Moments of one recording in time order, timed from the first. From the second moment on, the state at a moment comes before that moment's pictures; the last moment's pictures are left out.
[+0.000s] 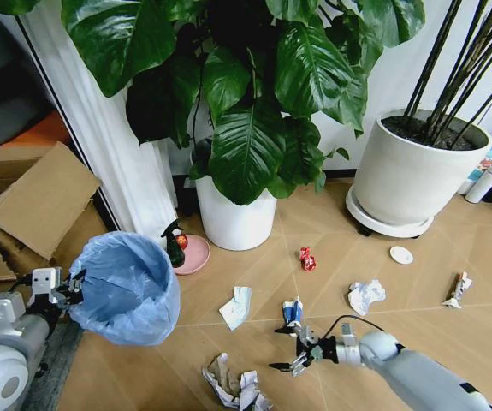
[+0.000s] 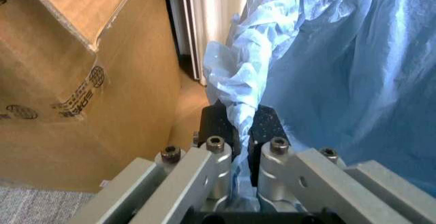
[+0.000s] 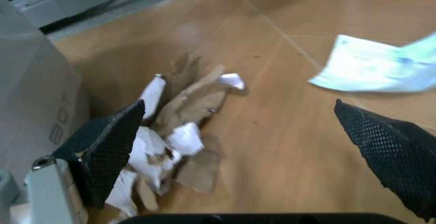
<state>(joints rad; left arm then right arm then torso) 1.69 -0.85 -0.89 -2.17 -0.85 0.46 -0.24 -0.84 0.97 -0.31 1.04 0.56 0.32 -1.02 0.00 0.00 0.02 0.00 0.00</state>
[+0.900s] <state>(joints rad) 1.67 -0.82 -0.90 -2.16 -0.87 0.46 -0.24 -0.66 1.13 -0.55 0.89 0.35 0.33 -1.08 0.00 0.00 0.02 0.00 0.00</state>
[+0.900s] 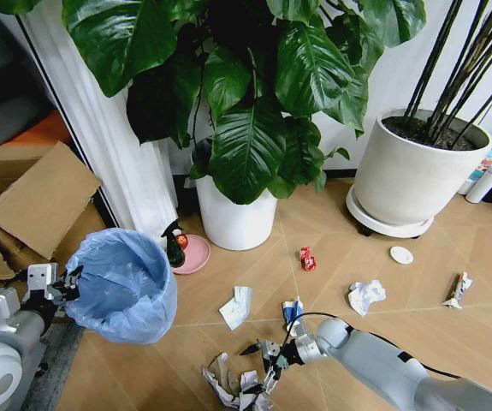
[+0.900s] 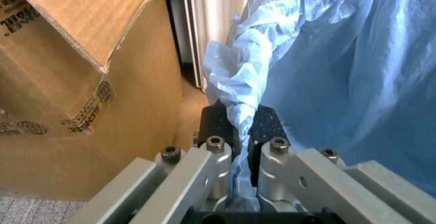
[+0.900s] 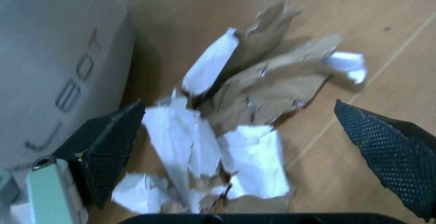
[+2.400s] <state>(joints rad) 1.64 -0.81 -0.88 -2.14 -0.88 0.46 -0.25 -0.62 1.27 -0.50 0.74 0.16 0.34 -1.09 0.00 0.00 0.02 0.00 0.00</state>
